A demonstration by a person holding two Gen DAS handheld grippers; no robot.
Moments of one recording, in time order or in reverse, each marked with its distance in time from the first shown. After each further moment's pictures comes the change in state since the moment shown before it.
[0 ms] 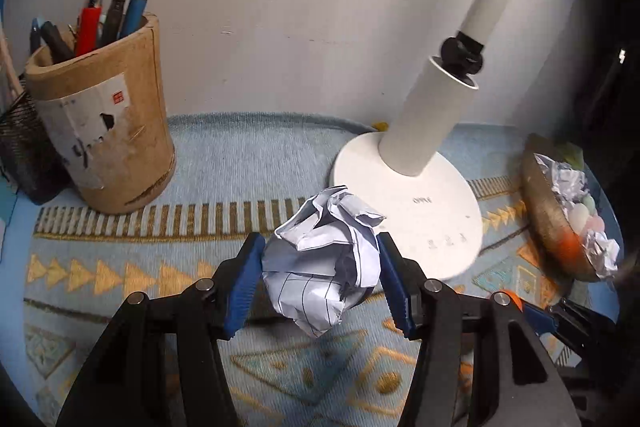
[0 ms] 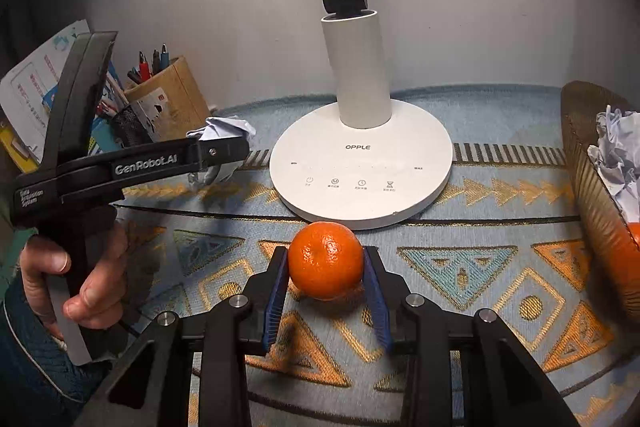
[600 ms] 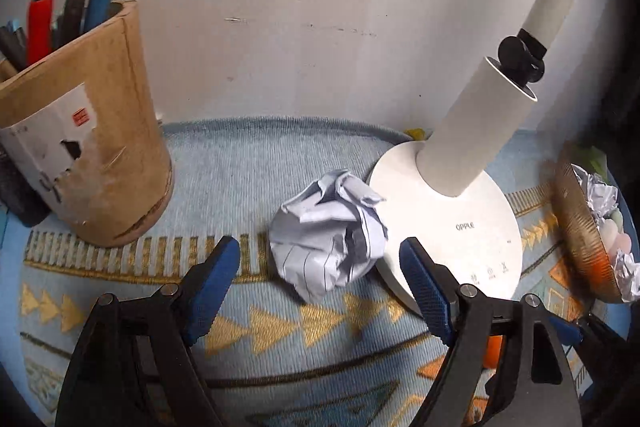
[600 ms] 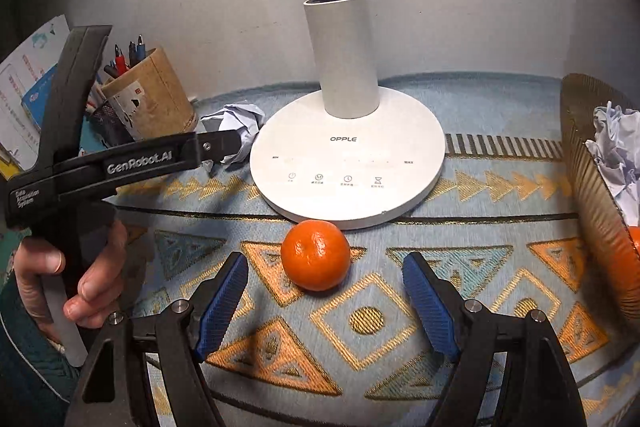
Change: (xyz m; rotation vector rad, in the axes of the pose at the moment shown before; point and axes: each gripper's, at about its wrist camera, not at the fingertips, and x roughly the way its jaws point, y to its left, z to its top) left arm 0.060 0.032 0.041 -0.015 0.037 0.056; right arm 0.021 -0.001 0.008 0.024 0.060 -0.060
